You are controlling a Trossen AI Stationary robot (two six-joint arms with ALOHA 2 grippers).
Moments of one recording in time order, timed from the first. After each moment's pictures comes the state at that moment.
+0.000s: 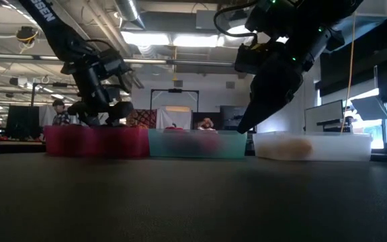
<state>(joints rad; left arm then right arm) 0.79 1.42 0.64 -0.17 -0.38 -0.36 0.06 1.59 0.87 -0.18 0.12 0.21</state>
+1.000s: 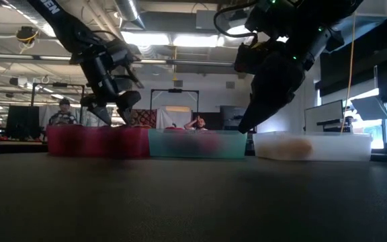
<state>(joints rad) 0.77 1.41 0.76 -0.25 -0.30 -0.26 0.06 1.59 0.87 -0.18 0.07 0.21</state>
